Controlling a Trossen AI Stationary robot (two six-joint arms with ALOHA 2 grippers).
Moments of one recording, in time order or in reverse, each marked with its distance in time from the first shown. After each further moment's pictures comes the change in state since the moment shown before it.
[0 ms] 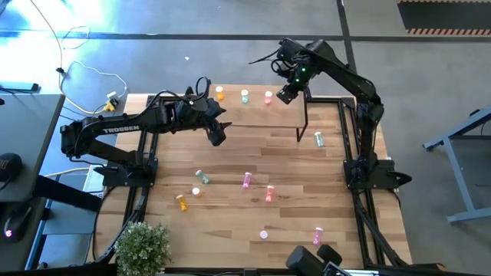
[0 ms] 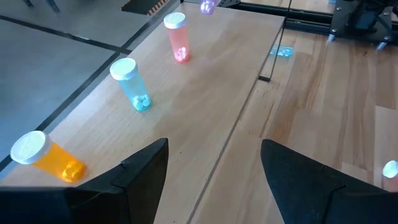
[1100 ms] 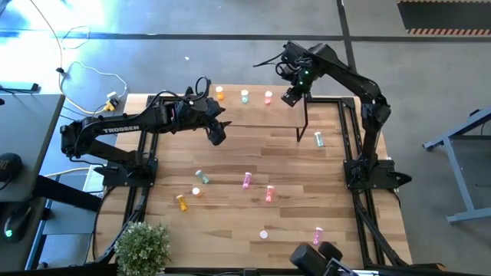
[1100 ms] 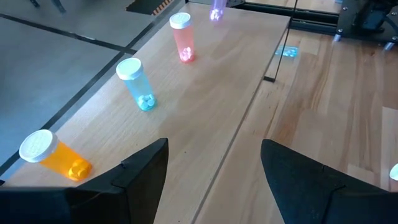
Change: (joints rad) left arm 0.000 0.000 0.000 0.000 -0.016 0.000; right arm -0.035 -0.059 -0.174 0.086 -0.001 -0.080
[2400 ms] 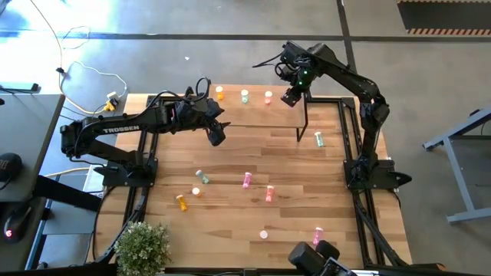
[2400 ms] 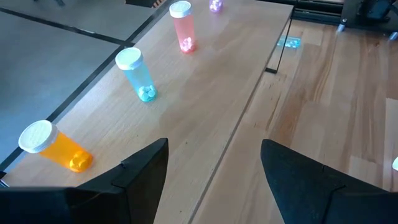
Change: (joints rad) left arm 0.000 0.000 0.000 -0.030 -0.003 0.000; right arm 0.000 0.007 0.000 0.009 -0.002 -0.034
